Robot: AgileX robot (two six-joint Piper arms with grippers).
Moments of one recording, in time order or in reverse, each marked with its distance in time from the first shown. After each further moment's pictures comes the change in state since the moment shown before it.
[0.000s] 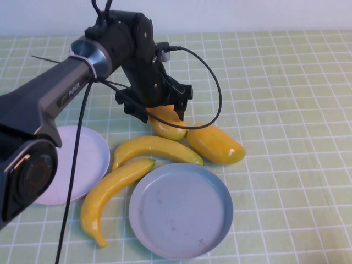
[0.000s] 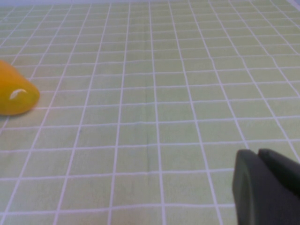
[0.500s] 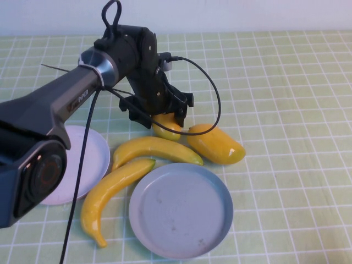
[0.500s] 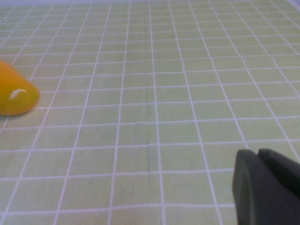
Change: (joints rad) right arm 0.000 0.000 0.000 0.000 0.000 0.000; left arm 0.000 0.060 0.000 0.000 -0.050 0.000
